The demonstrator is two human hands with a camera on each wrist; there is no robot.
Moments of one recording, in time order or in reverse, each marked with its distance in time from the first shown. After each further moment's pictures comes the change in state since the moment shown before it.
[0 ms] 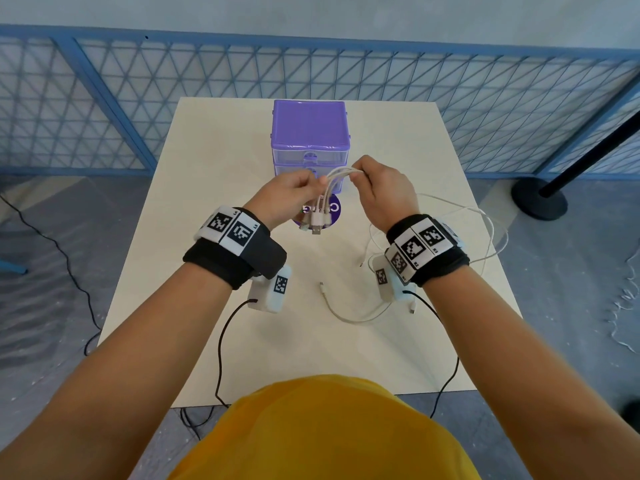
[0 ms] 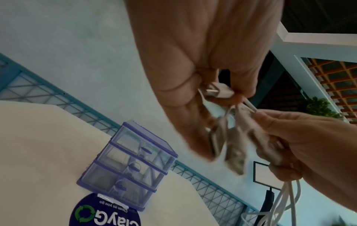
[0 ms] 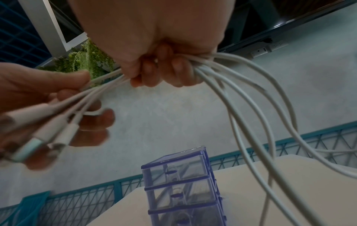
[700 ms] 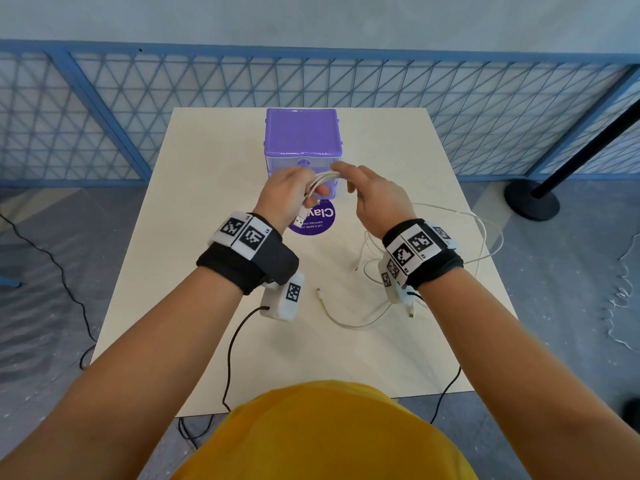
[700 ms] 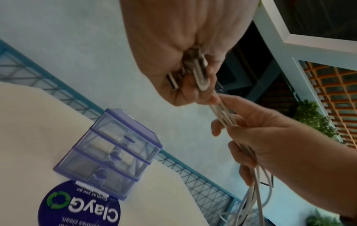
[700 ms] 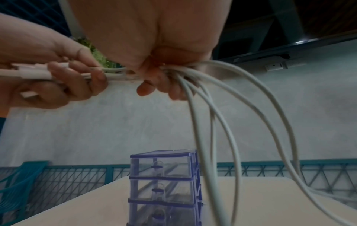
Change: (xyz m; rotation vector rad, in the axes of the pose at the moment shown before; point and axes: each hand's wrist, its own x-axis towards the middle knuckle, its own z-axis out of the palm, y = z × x) left_hand 0.002 0.016 0.015 -0.183 0.225 0.008; right_hand -0.005 0.002 -0.005 -0.079 -0.103 -0.054
